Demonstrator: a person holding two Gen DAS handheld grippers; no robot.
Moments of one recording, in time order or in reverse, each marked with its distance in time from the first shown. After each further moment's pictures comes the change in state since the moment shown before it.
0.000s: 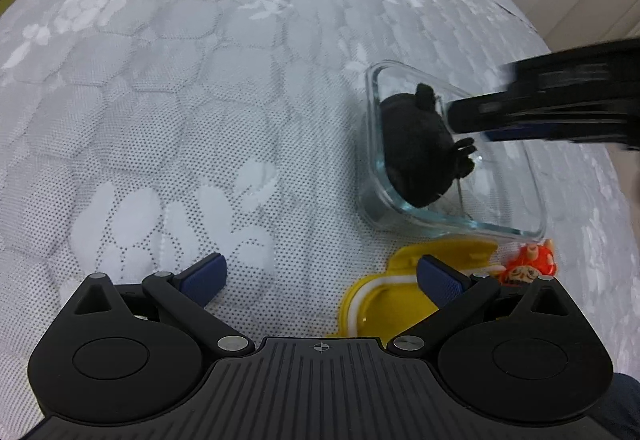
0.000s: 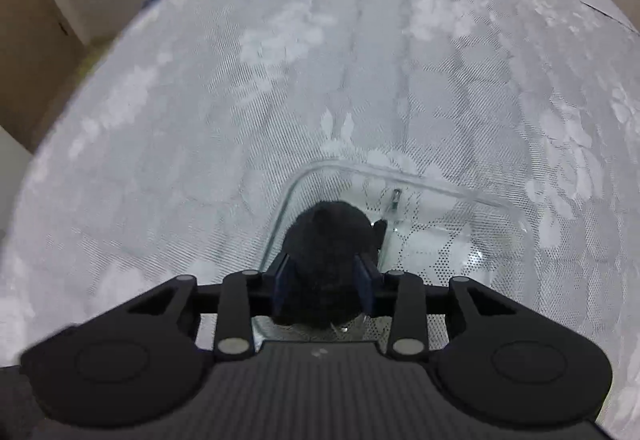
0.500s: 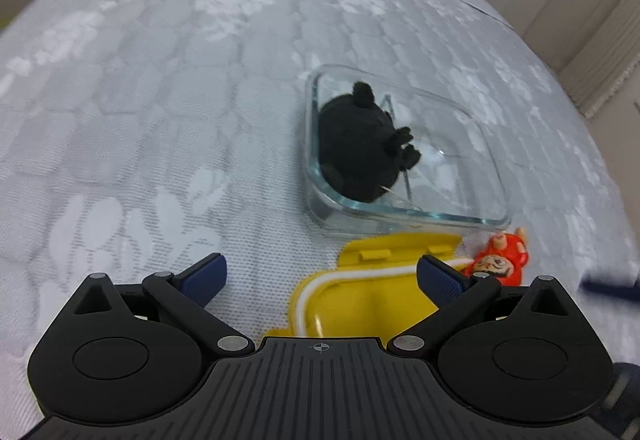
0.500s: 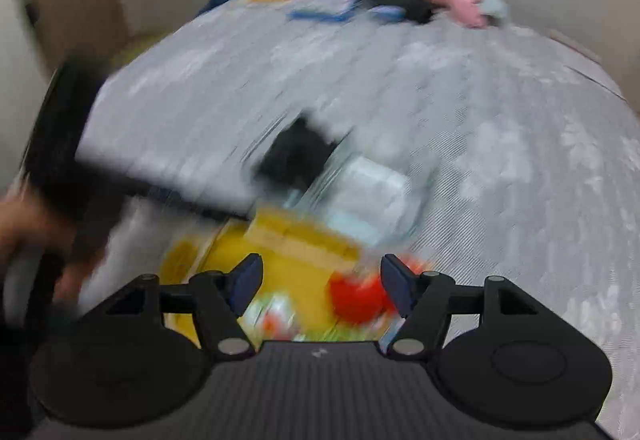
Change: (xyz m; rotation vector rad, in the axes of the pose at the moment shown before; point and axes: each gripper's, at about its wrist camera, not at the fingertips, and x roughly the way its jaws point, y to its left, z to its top) left arm -0.013 -0.036 -0.018 0.069 -0.071 0.018; right arm -0.087 -0.027 -0.150 -0.320 -0.107 -0.014
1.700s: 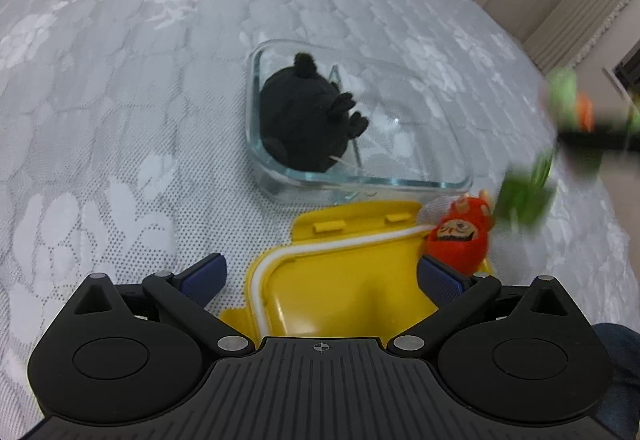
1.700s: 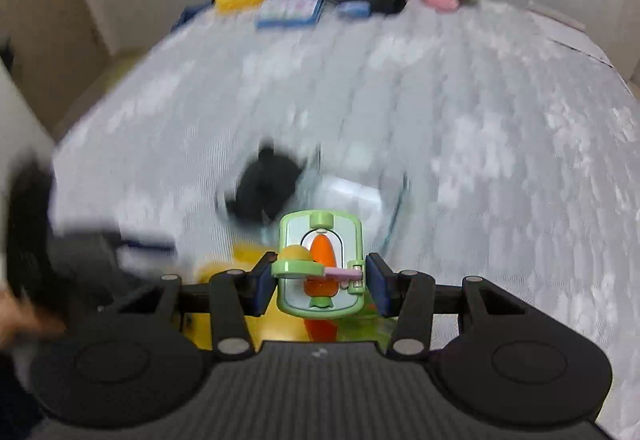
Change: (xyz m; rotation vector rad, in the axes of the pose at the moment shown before) left arm 0.008 -0.012 -0.008 0.077 0.074 -0.109; right arm -0.019 -0.061 0.068 0.241 -0.035 0.005
